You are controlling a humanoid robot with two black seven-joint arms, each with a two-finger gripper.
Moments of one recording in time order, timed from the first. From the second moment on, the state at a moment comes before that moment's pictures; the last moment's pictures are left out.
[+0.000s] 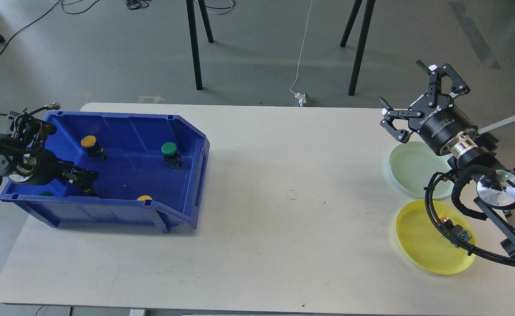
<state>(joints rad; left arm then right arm) -1.06 0.64 0.44 -0.56 1.40 -0.25 -0.49 0.45 -0.54 0.96 1.24 0.06 0.22 0.11</state>
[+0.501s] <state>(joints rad) -1.05 0.64 0.44 -0.56 1.40 -0.25 -0.49 0.44 -0.54 0.97 1.24 0.06 0.22 0.11</state>
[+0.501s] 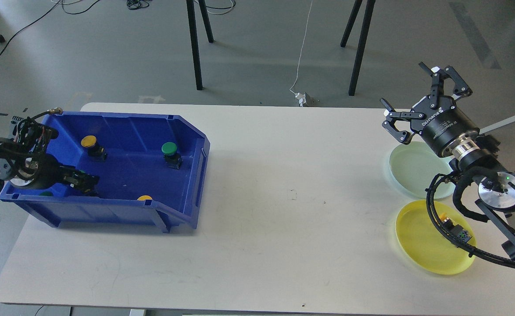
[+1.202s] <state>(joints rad) -1.05 0.64 0.44 -0.56 1.40 -0.28 -0.49 0.43 -0.54 0.97 1.23 0.06 0.22 0.11</state>
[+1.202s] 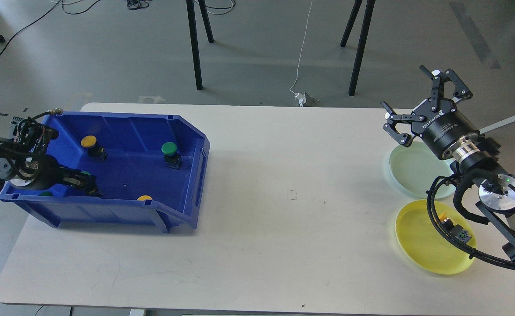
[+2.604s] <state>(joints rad) -1.15 0.48 -0.11 -1.33 0.75 -0.10 -0.49 0.27 -0.73 0.95 1.40 0.04 0.46 0.10</state>
